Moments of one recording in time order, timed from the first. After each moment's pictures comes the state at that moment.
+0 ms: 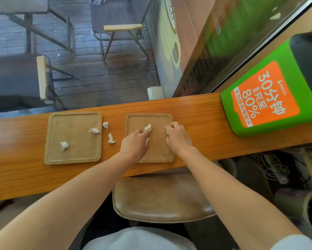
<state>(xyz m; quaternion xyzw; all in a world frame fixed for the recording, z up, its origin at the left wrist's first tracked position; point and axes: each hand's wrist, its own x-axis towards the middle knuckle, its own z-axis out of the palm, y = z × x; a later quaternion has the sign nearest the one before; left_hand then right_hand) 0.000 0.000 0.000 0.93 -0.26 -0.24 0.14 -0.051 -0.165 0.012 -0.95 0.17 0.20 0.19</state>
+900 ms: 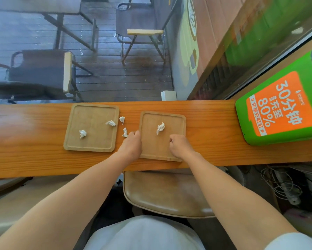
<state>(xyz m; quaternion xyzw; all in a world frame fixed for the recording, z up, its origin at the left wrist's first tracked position) -0.003 0.051 0.007 0.93 -0.11 -0.31 0.16 -0.053 -0.137 0.005 -0.88 0.20 0.30 0.30</state>
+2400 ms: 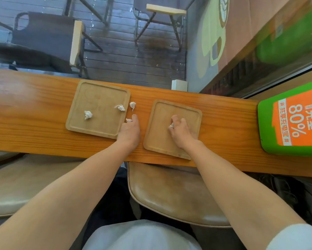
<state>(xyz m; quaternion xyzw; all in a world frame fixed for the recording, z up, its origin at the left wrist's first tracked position) 0.011 0.079 -0.041 0.96 -0.04 -0.26 0.12 -0.020 -0.119 -0.042 -0.93 0.13 0.27 0.21</state>
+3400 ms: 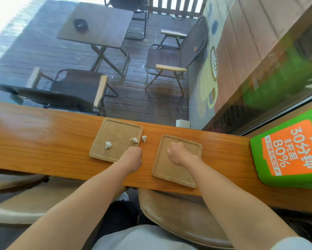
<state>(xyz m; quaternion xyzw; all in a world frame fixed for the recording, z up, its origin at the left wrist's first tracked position) 0.017 0.120 0.041 0.93 -0.06 -0.32 0.14 0.012 -0.081 0.043 -0.91 0.09 0.33 0.22</state>
